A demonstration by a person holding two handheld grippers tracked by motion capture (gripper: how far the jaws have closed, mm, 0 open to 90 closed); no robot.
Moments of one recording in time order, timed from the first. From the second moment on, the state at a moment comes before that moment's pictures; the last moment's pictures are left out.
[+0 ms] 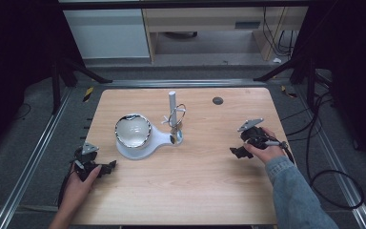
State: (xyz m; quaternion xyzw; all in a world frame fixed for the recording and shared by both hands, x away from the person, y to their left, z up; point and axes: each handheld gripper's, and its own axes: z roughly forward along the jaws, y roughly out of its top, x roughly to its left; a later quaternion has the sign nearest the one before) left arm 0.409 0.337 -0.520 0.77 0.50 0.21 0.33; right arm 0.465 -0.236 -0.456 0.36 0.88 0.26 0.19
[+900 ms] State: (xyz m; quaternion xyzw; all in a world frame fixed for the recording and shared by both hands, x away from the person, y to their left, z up) left arm 0.409 0.337 -0.520 0.77 0.50 0.21 0.33; right arm 0.470 -0.271 -0.503 0.44 0.82 0.32 0.19
